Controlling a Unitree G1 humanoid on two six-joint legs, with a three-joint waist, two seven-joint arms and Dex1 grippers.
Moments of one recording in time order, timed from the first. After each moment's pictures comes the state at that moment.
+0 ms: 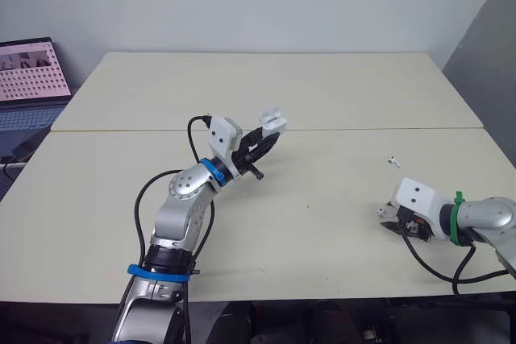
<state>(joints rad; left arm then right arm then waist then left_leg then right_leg) -0.47 0.24 -0.03 0.04 -0.33 0.17 -0.67 -0.09 -1.08 0.06 -0.41 0.23 0.67 0.84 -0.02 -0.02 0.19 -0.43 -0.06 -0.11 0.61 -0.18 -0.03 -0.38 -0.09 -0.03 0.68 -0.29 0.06</state>
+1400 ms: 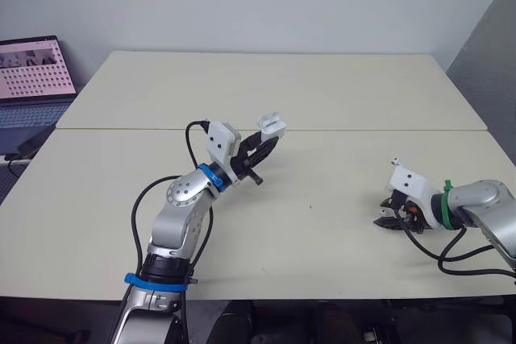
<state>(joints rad) -0.42 0.24 -0.03 -0.03 -0.33 0.19 -0.64 -0.30 -1.04 0.19 -0.22 0.24 0.79 0.98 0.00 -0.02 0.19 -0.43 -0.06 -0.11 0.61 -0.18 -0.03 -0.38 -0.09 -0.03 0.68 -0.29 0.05</state>
